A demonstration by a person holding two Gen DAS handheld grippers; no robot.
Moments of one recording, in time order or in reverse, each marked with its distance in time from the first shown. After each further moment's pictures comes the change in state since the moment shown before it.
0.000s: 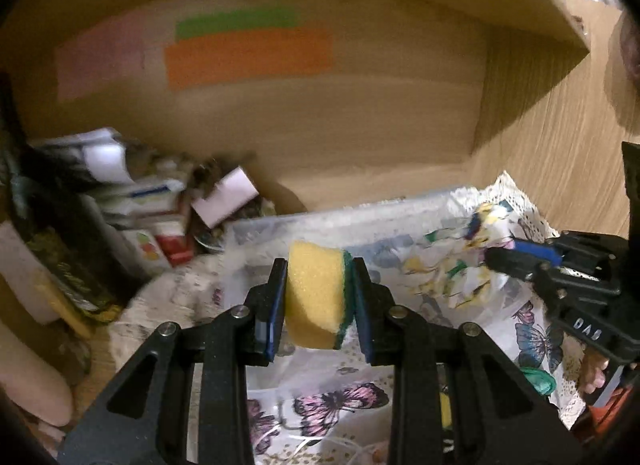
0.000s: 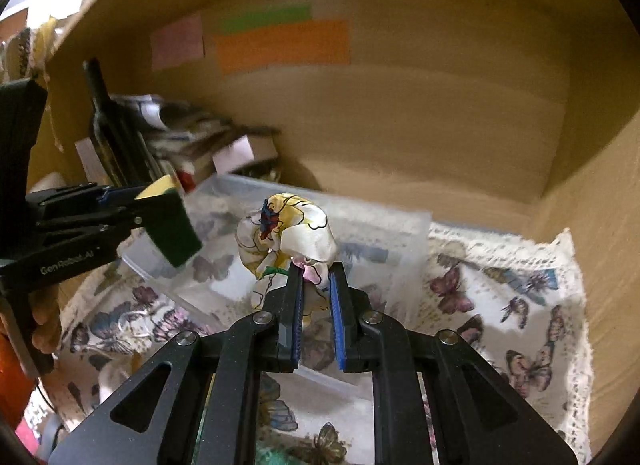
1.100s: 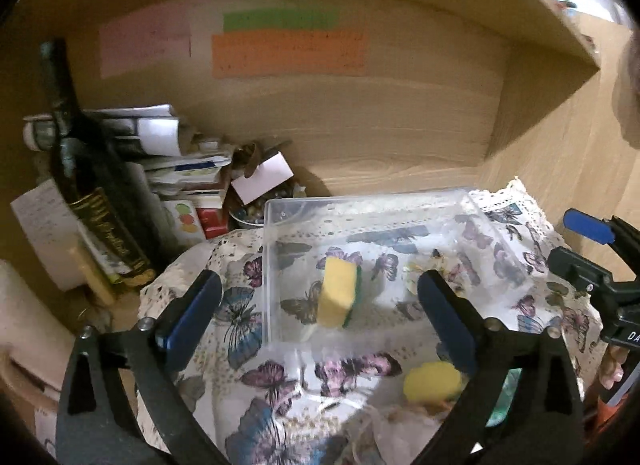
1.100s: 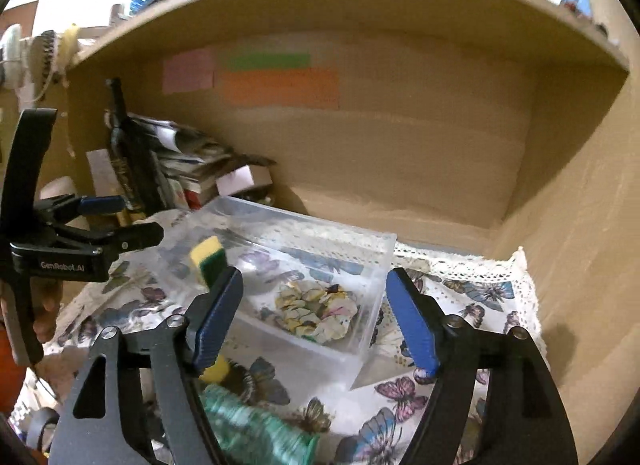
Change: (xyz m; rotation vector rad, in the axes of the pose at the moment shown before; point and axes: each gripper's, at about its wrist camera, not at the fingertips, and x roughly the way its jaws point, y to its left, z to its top) left arm -0.018 0.022 -0.009 -0.080 0.042 0.041; right arm -0.072 0.010 -0.008 -0.045 -0.135 -0.078
